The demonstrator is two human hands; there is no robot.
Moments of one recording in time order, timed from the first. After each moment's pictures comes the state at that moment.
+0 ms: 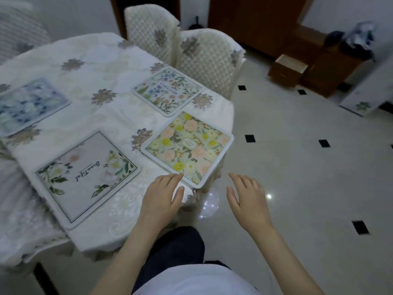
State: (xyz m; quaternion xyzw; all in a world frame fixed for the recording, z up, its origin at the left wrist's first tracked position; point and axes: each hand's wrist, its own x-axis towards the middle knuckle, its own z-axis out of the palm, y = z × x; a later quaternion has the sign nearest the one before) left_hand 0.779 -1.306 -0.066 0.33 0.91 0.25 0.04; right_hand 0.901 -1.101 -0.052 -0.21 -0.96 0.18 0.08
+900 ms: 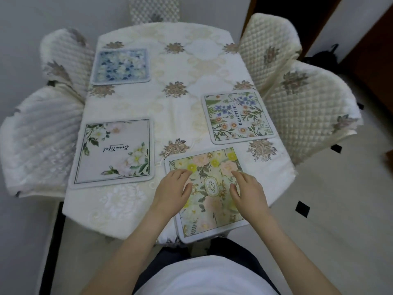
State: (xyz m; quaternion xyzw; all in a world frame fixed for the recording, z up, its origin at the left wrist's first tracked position) left_hand 0.657 -1.196 -0.098 0.03 0.97 0.24 0.03; right_hand 0.622 -0.964 -0.093 0.12 -0.97 0.19 -0.06
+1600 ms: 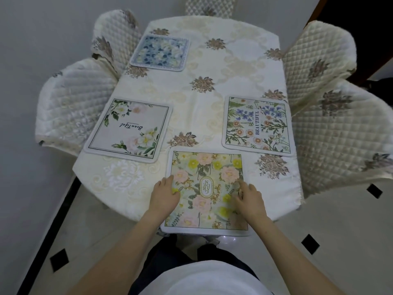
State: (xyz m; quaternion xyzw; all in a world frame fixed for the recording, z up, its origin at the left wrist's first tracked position) left_hand 0.676 -1.149 -0.148 -0.31 0.88 0.32 0.13; right_hand 0.559 -0.908 -0.151 0.12 -0.94 0.19 -0.24
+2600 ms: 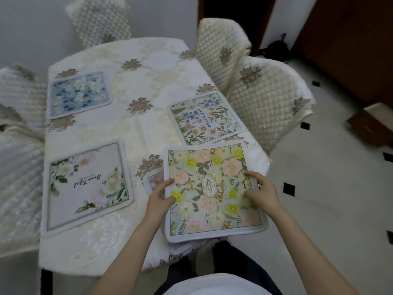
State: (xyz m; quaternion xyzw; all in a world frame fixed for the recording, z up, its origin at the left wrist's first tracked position) left_hand 0.635 -1.176 -0.102 -0.18 0.73 0.64 0.13; right_hand 0.622 -0.876 -0.094 -0.19 -0.81 0.54 -0.09
